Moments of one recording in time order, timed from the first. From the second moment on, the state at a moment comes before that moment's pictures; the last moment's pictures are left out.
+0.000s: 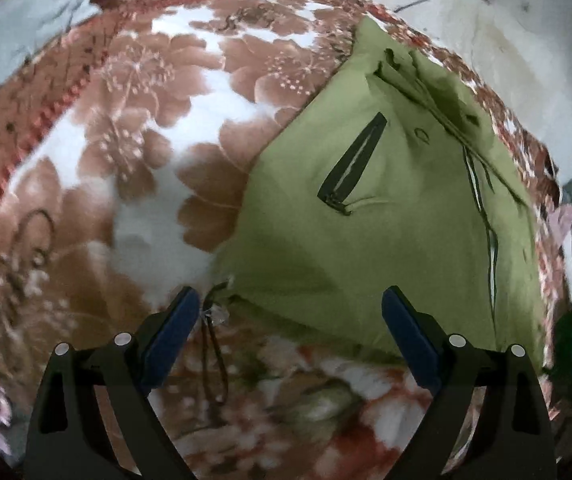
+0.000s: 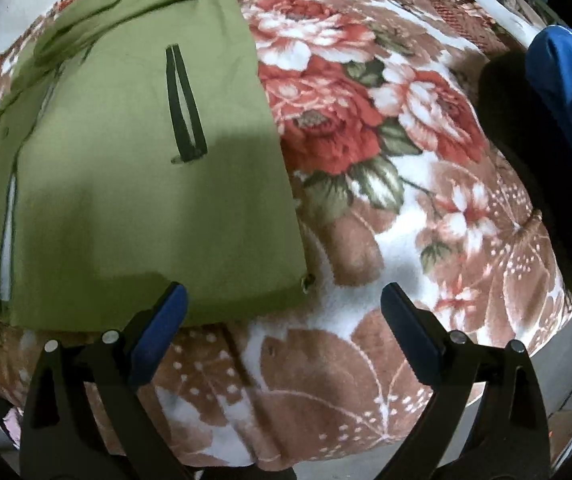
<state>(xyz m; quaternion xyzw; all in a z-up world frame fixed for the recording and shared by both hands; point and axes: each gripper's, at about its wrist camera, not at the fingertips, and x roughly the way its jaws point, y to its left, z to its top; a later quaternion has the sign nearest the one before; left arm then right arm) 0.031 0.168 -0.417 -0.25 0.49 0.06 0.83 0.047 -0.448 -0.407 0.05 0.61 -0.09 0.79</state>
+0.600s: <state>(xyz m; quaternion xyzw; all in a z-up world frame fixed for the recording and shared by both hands) 0.021 0.176 -0.426 -0.28 0.47 0.06 0.84 0.068 -0.445 -0.431 0.14 0.61 -0.02 0.78</state>
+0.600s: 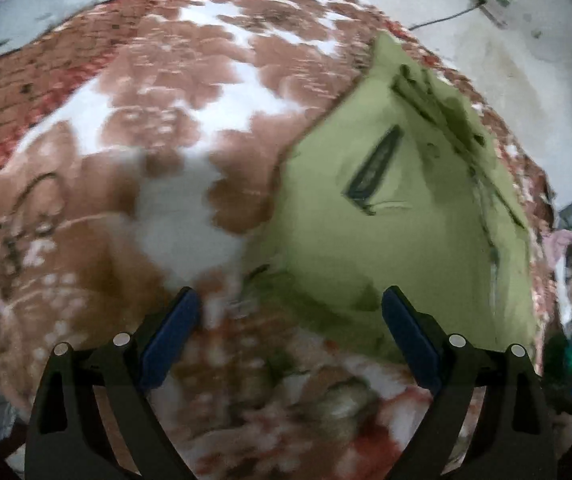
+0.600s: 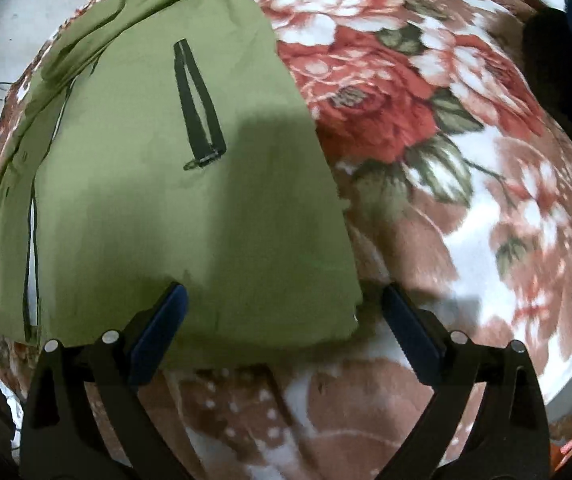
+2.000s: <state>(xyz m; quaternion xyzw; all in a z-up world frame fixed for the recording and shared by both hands) 0.104 0.109 -0.325 -0.27 0.43 -0.10 0.85 0.125 -0.354 -0.289 0.12 0.56 0.05 0.82</state>
